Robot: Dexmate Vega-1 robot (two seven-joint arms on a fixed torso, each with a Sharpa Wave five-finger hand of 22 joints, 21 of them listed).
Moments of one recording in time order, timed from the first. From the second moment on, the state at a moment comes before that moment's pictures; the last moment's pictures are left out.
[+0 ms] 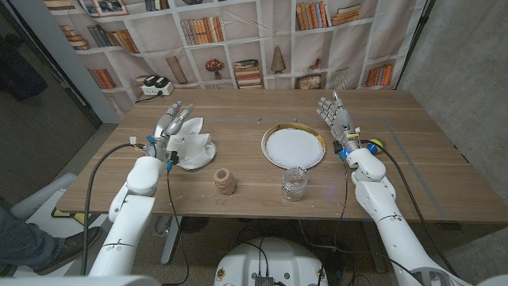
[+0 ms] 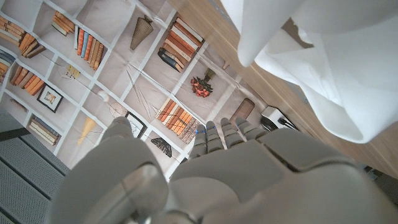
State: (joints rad) left arm 1.23 0.21 -0.17 -1.81 0.25 -0.04 0.01; left_hand 0.50 0.01 0.12 0.02 0.28 0.03 0.02 0.23 0.18 0.05 -0.04 0.23 0.18 0.00 -0.02 0.20 0.18 -0.06 -0.04 0.20 0.17; right arm -0.99 -0.13 0.00 -1.44 0.24 0.23 0.22; right_hand 0.22 0.01 0.16 0.04 0.22 0.17 0.02 0.21 0.18 0.19 0.08 0.23 0.18 0.09 0.03 0.19 0.17 0.18 -0.04 0.21 0.18
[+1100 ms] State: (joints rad) left arm 1.30 0.27 -0.08 -2.00 0.67 0.21 0.12; left_hand 0.59 0.01 0.14 -0.03 0.26 0.14 0.02 0.25 0.18 0.15 -0.04 0.24 0.18 0.09 -0.03 0.21 0.18 0.01 -0.03 0.22 0.18; right arm -0.99 -0.13 0.00 -1.45 0.24 0.18 0.26; right_hand 0.22 0.01 0.15 0.04 0.22 0.19 0.03 0.21 0.18 0.21 0.08 0.23 0.18 0.11 0.03 0.19 0.18 0.19 -0.04 0.21 0.18
